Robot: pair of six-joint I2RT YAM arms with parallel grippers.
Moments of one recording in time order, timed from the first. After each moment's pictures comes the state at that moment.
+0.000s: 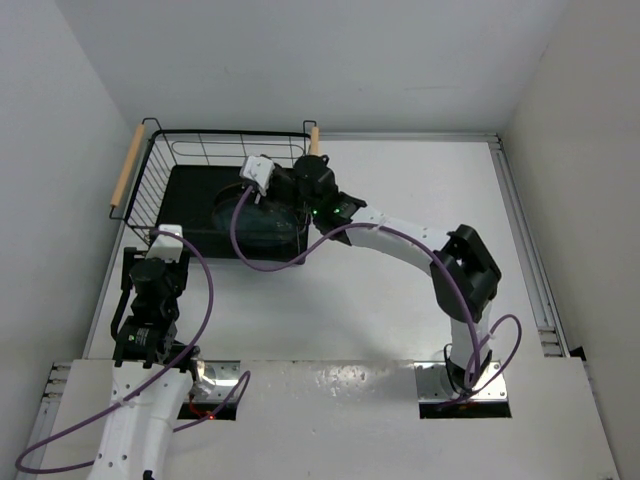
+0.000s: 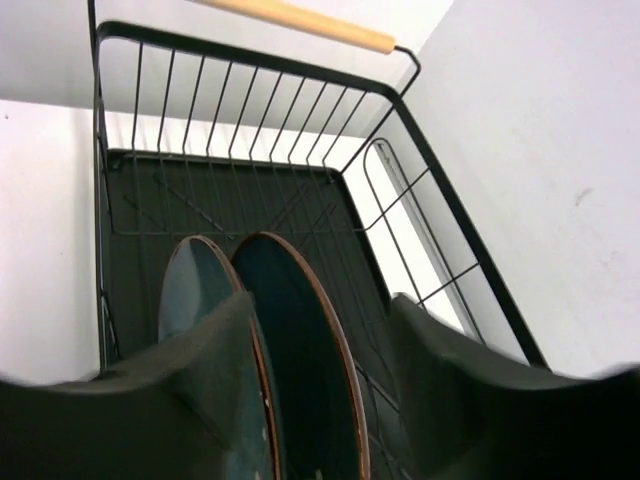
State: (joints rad) left arm -0.02 0.36 0.49 -0.48 -0.46 0.32; right arm 0.83 1.92 1.48 0.37 -0.29 -0.50
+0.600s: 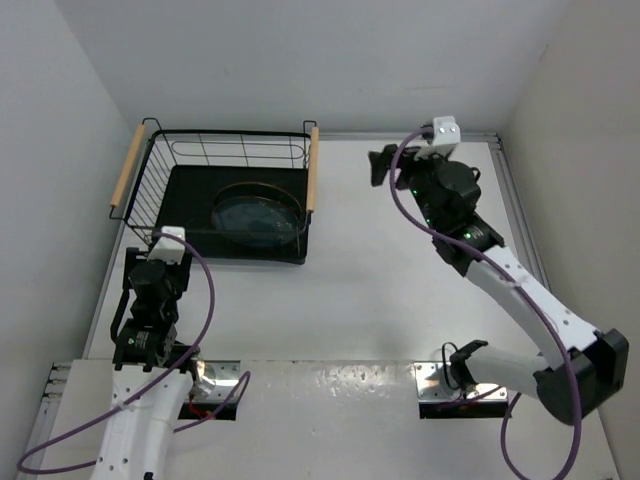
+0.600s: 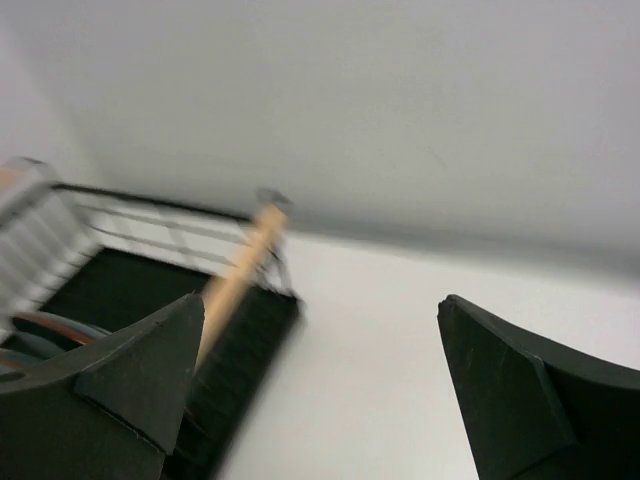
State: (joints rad) left arm -0.02 0.34 0.48 -0.48 -0.42 0.34; right arm 0.52 1.20 1.02 0.29 0.16 0.09
